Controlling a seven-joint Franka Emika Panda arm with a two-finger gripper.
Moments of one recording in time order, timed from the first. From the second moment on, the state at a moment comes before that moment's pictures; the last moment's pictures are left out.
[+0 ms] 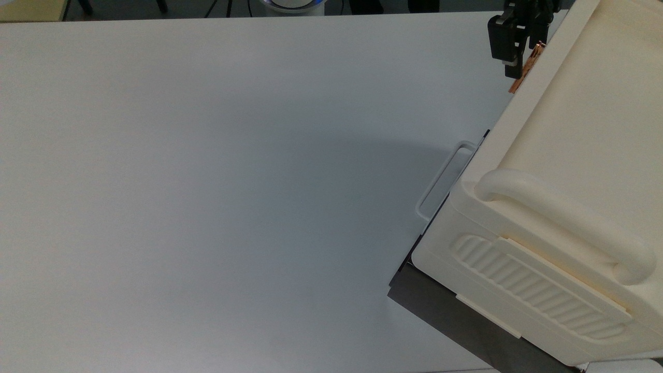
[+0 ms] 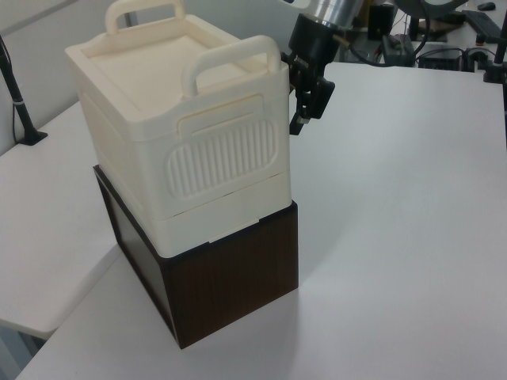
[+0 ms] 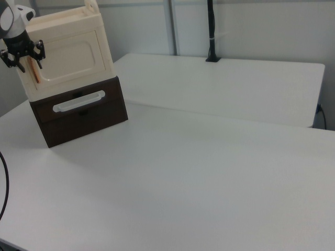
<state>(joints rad) 0.55 0.24 -0.05 -1.38 0.13 2.04 -0.40</state>
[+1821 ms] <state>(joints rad) 0.40 0.16 -0.06 -1.39 0.16 1.71 -0.45</state>
